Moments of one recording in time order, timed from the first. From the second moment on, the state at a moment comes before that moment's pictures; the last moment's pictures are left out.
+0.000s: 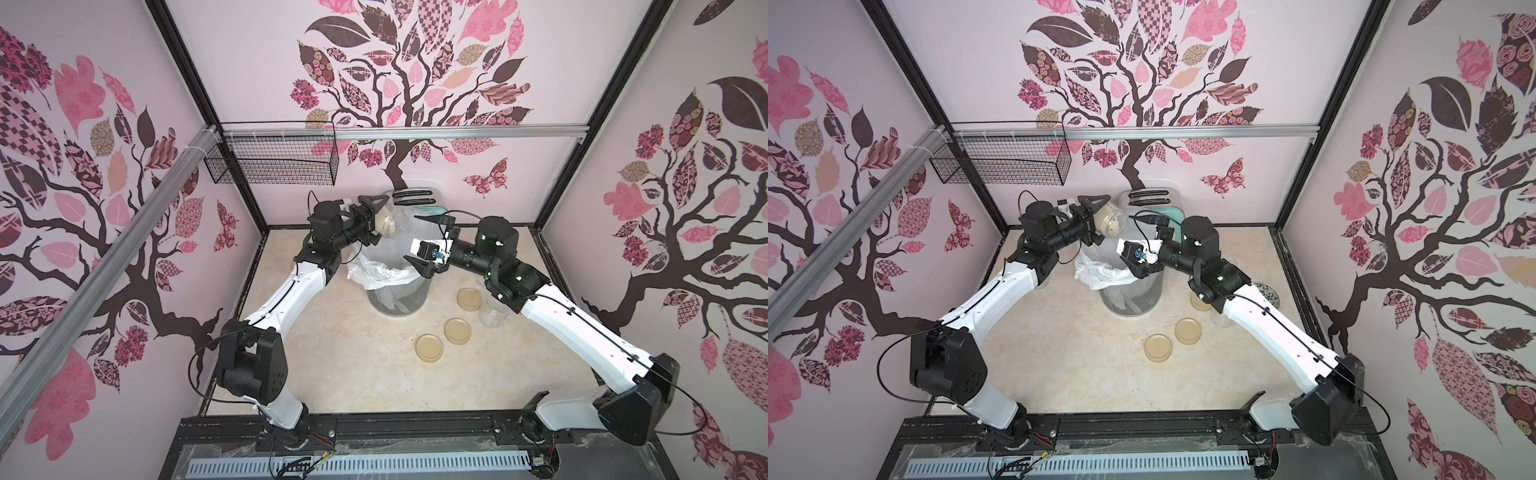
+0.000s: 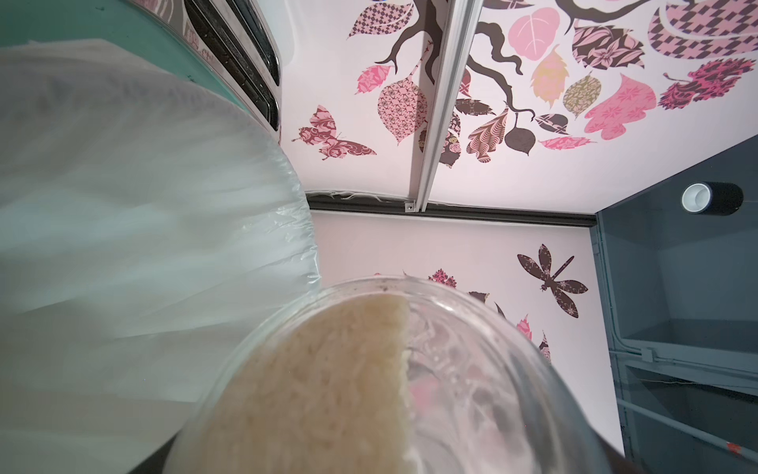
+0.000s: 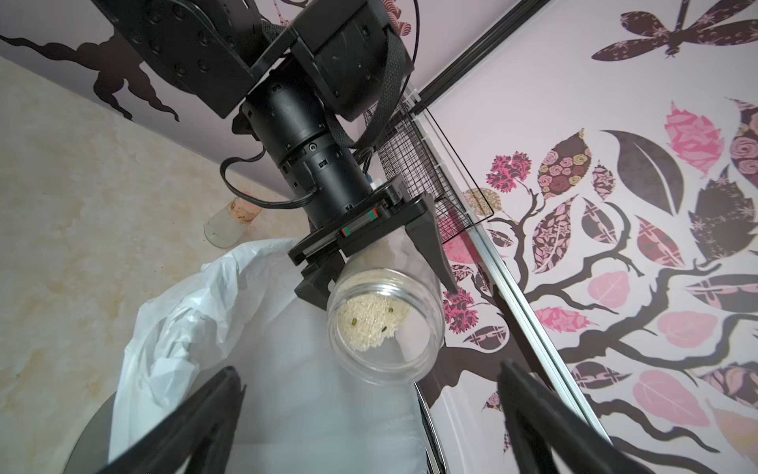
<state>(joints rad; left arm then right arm) -0.30 1.62 1.40 0.18 0.52 -1.53 0.61 1.31 1.30 -0.04 -0.35 -0.90</state>
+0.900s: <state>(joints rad) -0.32 1.62 1.55 -0.12 0.47 -1.04 0.61 0.87 0.94 -0.25 0.09 0.09</state>
